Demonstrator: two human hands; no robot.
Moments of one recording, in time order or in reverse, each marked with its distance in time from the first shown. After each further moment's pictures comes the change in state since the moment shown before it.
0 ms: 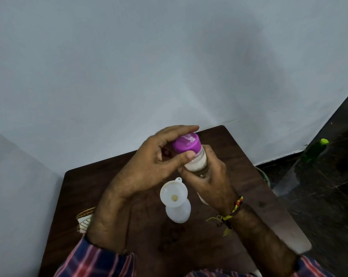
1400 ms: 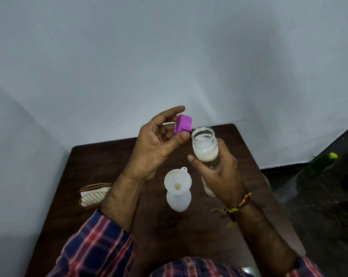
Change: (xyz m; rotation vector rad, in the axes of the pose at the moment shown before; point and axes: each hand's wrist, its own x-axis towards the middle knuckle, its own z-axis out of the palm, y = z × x) left_hand -0.011 -0.033 0.010 -0.488 0.430 -0.042; right_hand -0.001 0.003 -0.001 -0.111 -0.017 0.012
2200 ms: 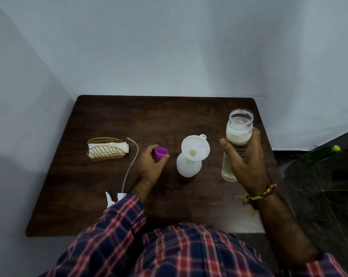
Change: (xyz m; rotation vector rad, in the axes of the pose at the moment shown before) left_hand -0.098 -0.240 -0.089 0.566 0.440 -0.504; right_hand -0.032 0.043 0.005 -0.200 -0.017 0.138
